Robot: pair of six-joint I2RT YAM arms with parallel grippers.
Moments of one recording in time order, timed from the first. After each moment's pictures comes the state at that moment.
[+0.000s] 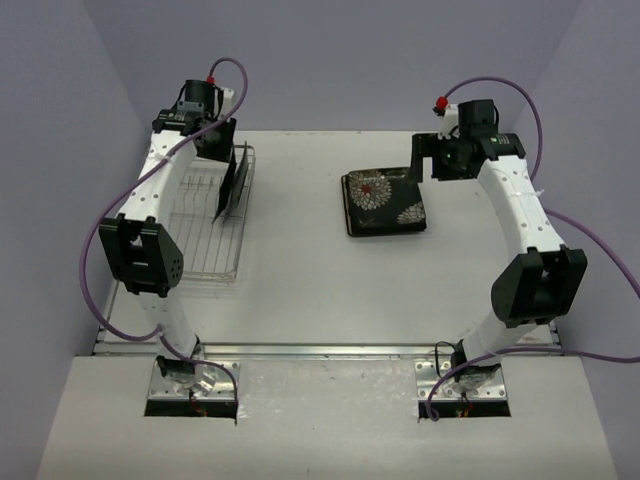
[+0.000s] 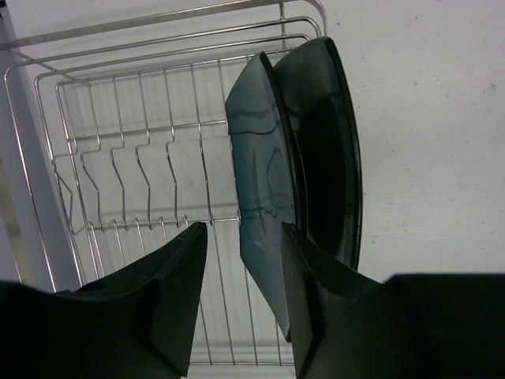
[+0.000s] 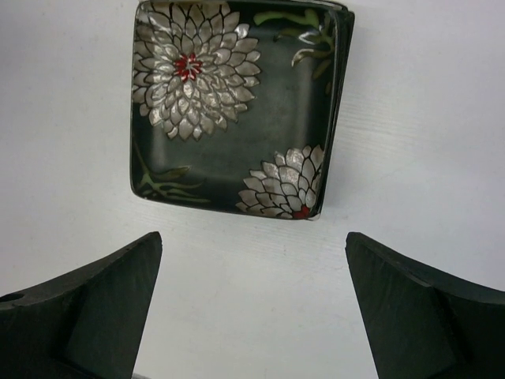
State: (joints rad) left arm -0.07 1.87 1.94 -0.93 -0.09 0.11; right arm 0.06 1.67 1.63 -0.82 -0.18 0.00
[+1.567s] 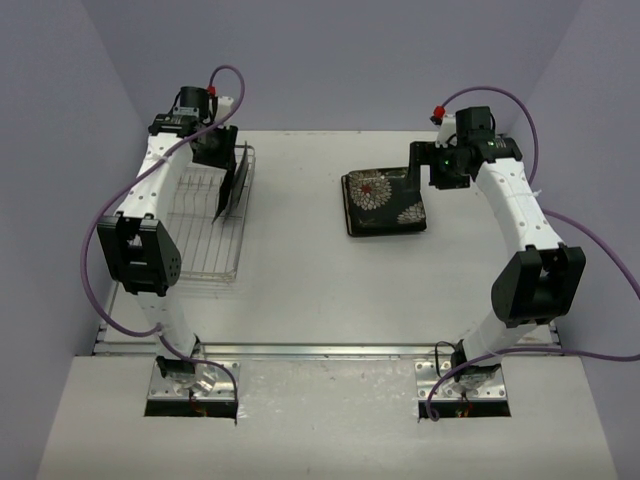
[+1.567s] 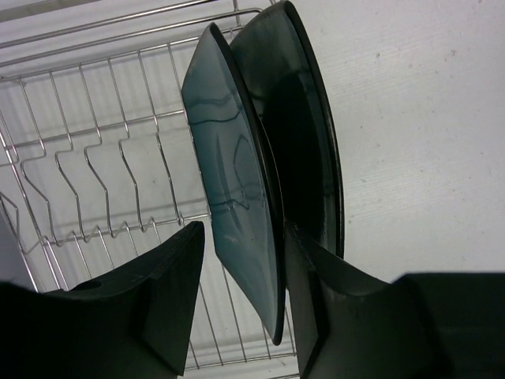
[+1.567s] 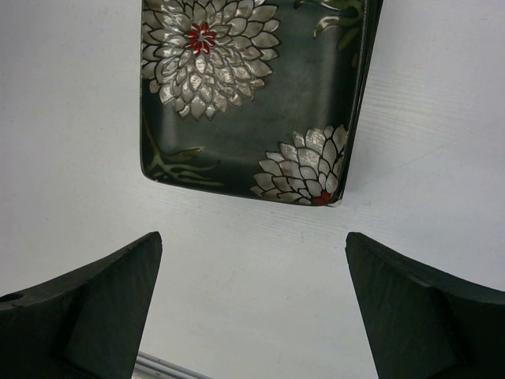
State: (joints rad) left arm -0.02 1.89 1.89 -0.93 0.09 0.14; right arm 0.05 1.67 1.57 -0.84 -0.24 0.02
